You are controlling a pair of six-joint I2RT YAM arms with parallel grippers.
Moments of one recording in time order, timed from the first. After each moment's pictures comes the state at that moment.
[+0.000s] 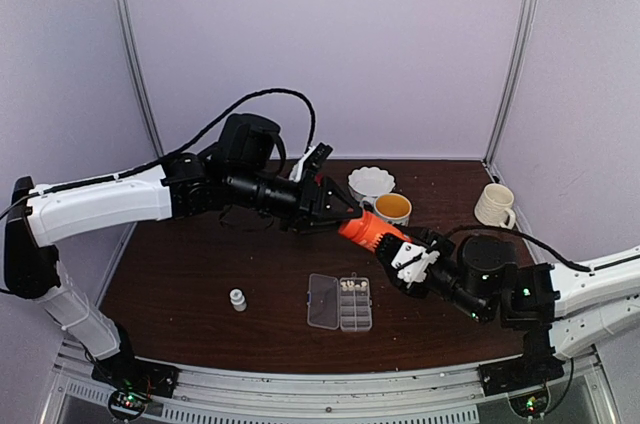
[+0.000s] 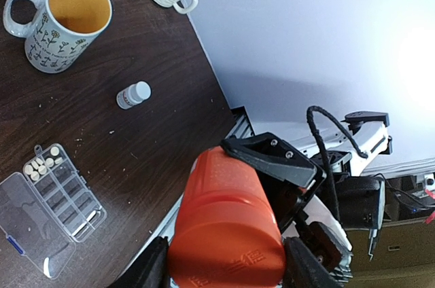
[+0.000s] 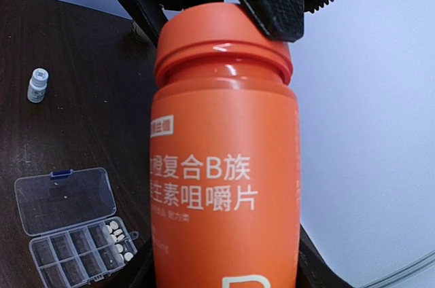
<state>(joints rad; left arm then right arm) -0.99 1.55 1.35 -0.25 0.52 -0.90 1.30 1.03 0.54 0.29 0.61 -0.60</state>
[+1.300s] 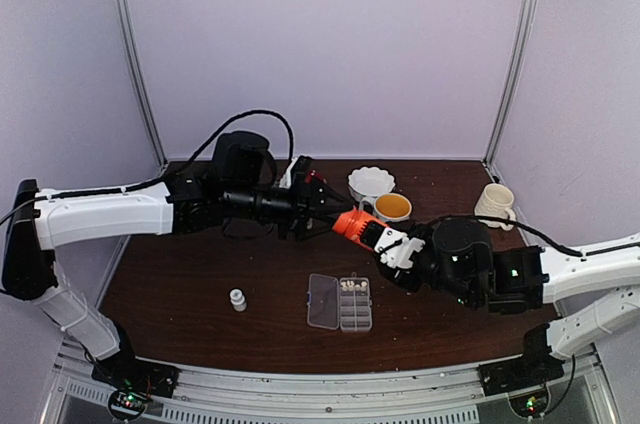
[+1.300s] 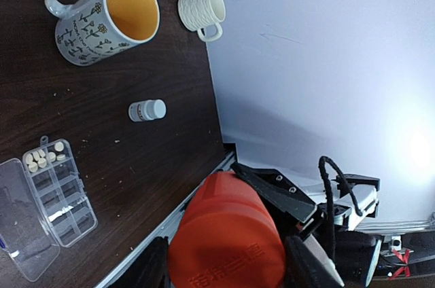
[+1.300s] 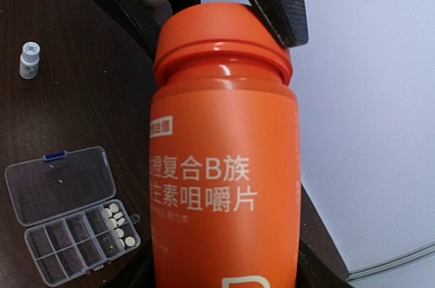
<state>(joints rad) -0.95 1.54 1.17 0.00 0.45 -1.19 1.26 1.14 0.69 0.10 0.63 -0.52</state>
